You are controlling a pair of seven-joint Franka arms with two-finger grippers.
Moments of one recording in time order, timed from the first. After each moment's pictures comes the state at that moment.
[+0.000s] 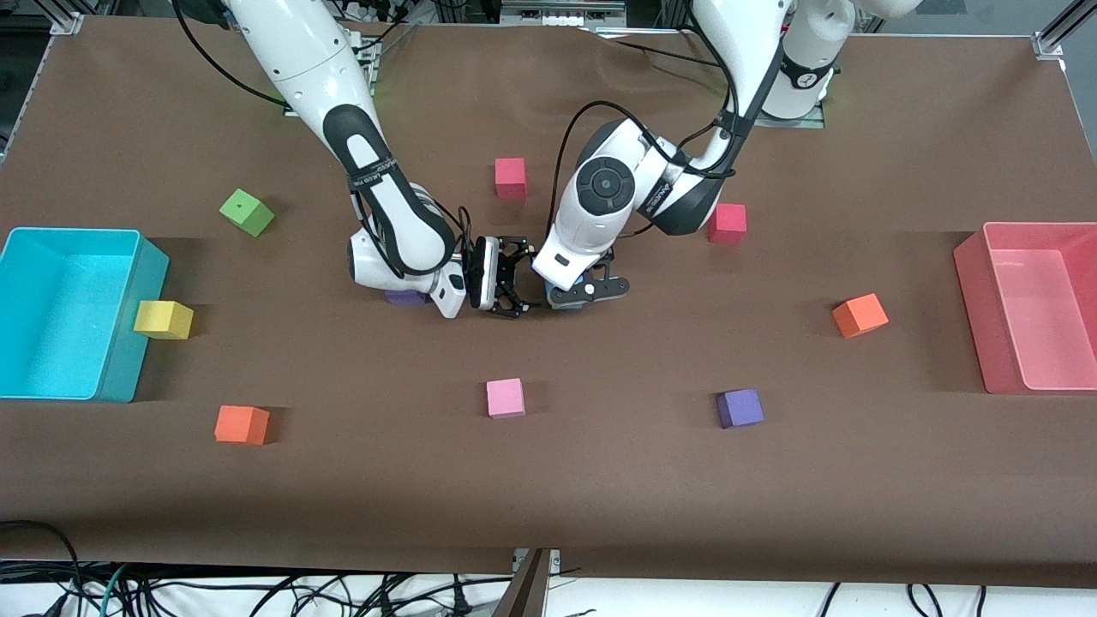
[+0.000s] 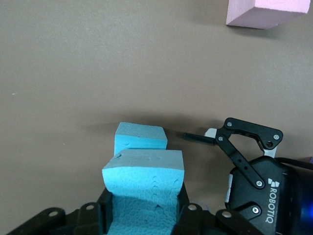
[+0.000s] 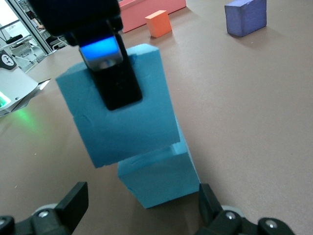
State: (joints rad) left arm -0.80 0.61 0.09 -1.57 -0.27 2.18 -0.78; right arm 0.54 0.72 0.05 -1.85 1.61 2.28 -2.06
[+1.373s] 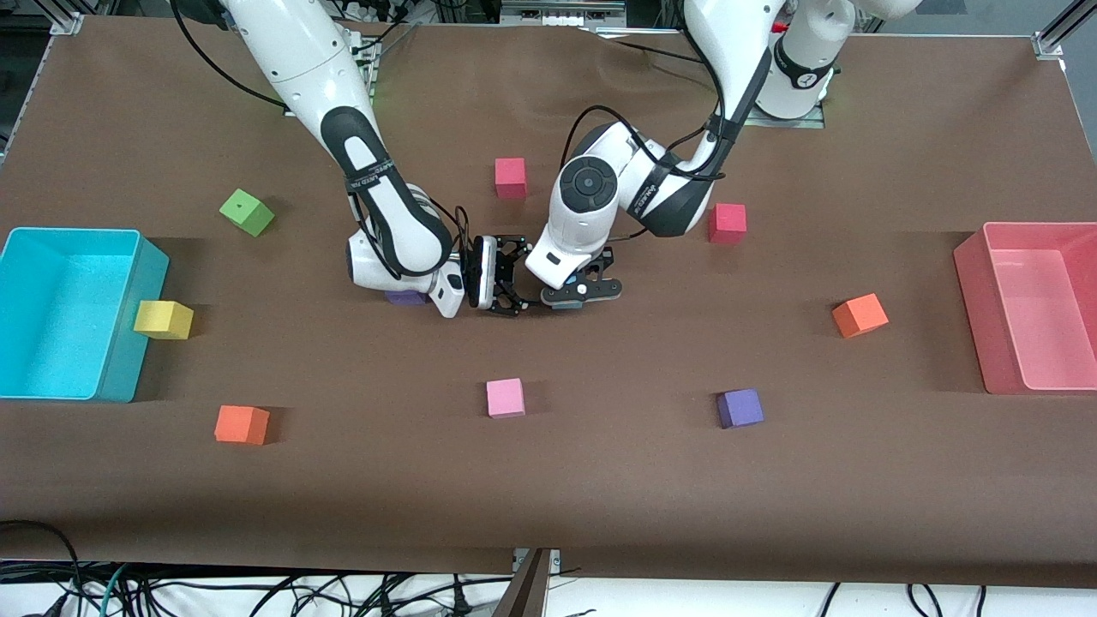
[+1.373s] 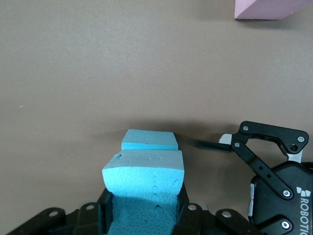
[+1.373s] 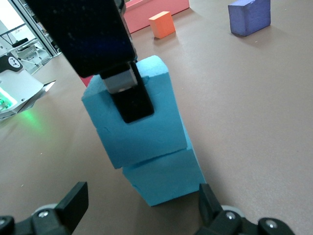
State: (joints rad) left arm -0.82 0.63 0.09 -1.57 -0.20 2.18 -0.78; right arm 0.53 0.72 0.05 -1.86 1.61 2.26 -2.06
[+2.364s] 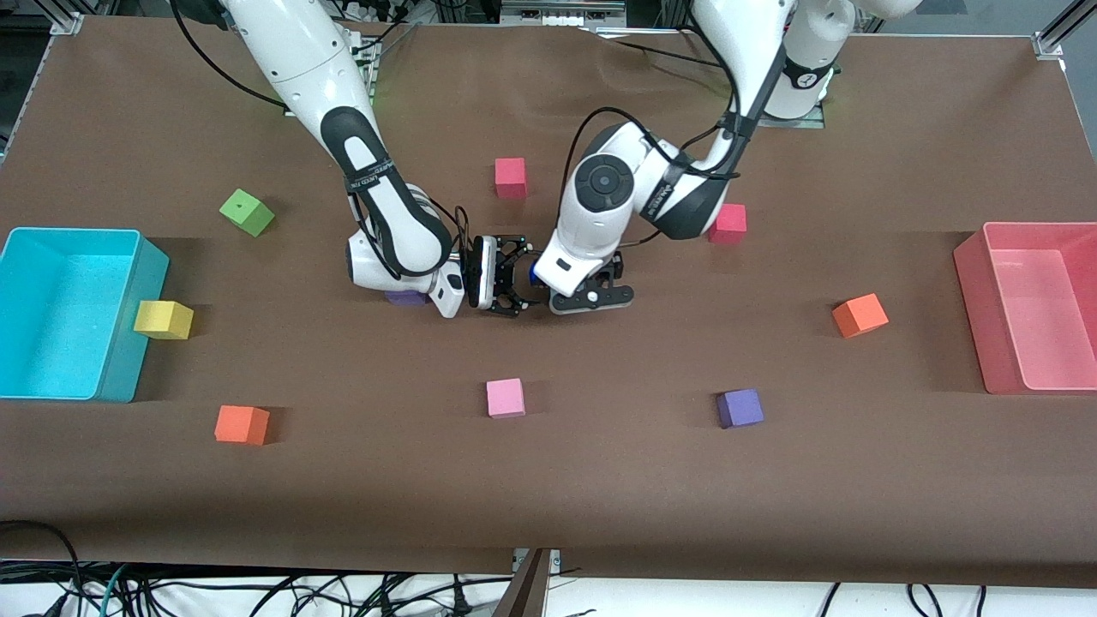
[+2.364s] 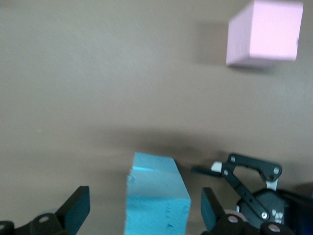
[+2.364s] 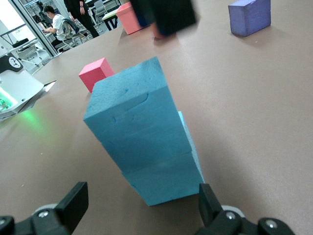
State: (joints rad) left arm -0.78 0.59 0.12 -1.55 -0.20 2.19 -0.78; right arm 0.53 0.72 0.05 -1.86 1.61 2.26 -2.06
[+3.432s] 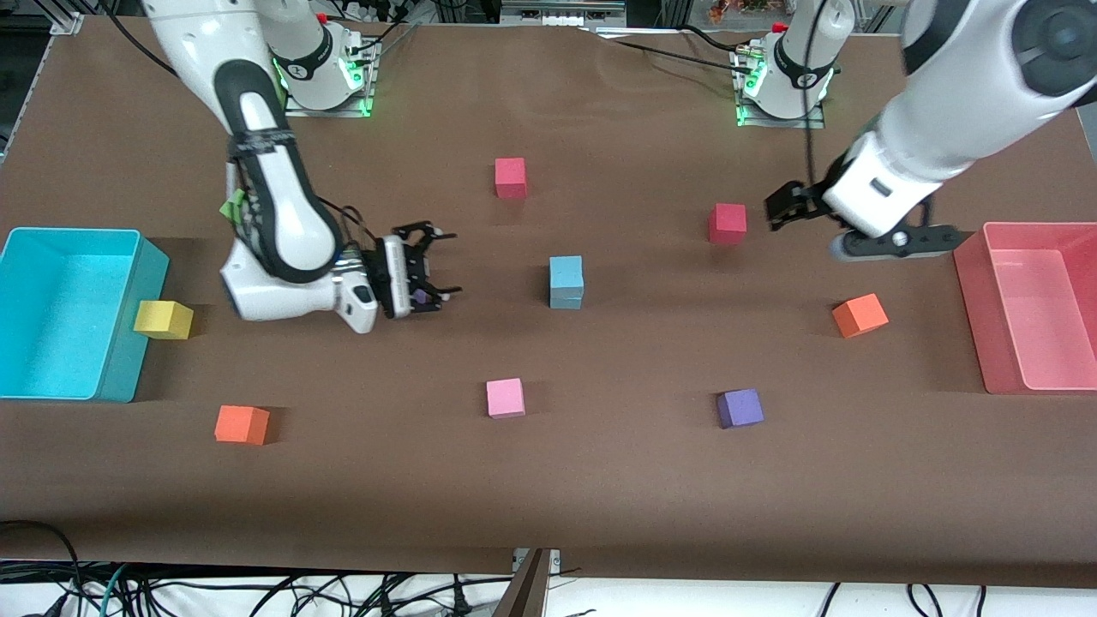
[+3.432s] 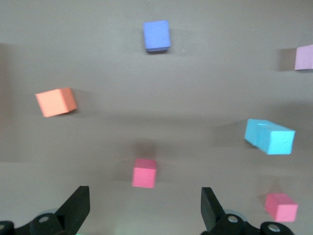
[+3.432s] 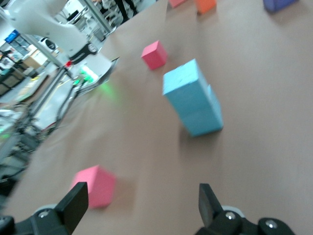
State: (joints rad) left arm -0.33 0.08 0.10 -1.57 -0.09 1.55 -0.30; right arm 0.51 0.50 -0.32 -1.83 1.06 1.67 -1.68
